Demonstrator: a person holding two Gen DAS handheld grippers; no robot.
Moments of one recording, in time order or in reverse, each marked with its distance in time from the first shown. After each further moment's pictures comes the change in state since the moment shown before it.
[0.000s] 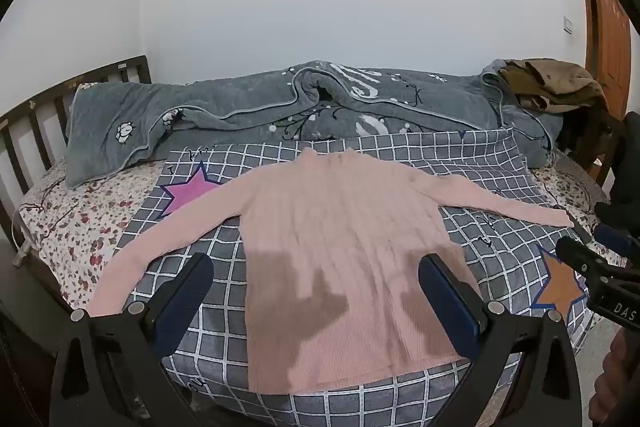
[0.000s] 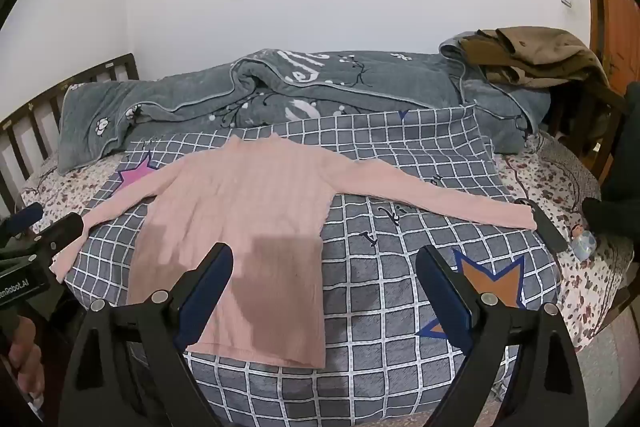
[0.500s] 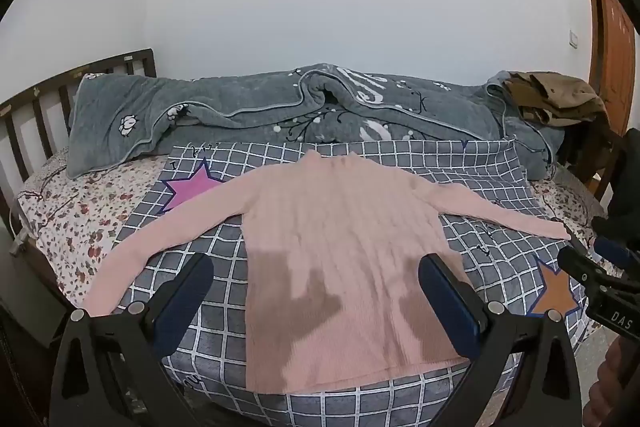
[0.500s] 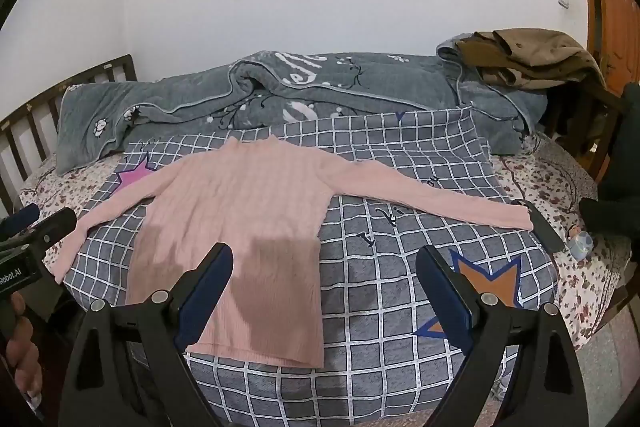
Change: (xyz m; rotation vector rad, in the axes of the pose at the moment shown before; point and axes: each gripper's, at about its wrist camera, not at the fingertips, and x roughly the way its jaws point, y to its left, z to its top) left arm -0.004 0.003 0.000 -0.051 -0.013 -0.013; right arm 0.000 -0.006 0.003 0.002 -0.003 -0.008
